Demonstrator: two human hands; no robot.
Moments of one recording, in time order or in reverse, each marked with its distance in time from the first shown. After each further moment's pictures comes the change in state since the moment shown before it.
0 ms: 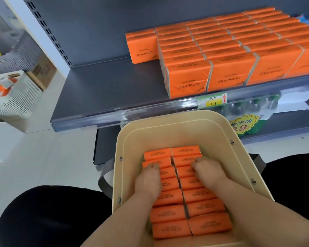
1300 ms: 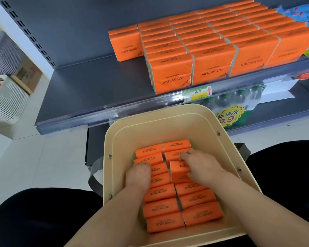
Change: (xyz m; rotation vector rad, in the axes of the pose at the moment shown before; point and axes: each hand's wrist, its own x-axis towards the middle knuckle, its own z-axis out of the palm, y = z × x) left_hand 0.011 -0.005 0.006 0.366 -0.058 0.071; right_hand -0.038 -0.007 -0.052 0.230 -0.005 -0.021
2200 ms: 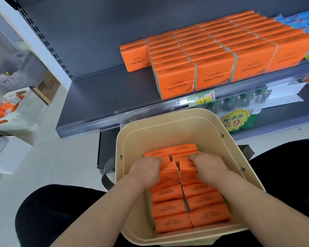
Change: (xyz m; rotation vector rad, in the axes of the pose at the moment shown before) left_hand -0.030 0.000 -0.076 0.061 -0.040 0.247; right_hand -0.004 -0.001 -0.001 -0.023 -0.030 0.092
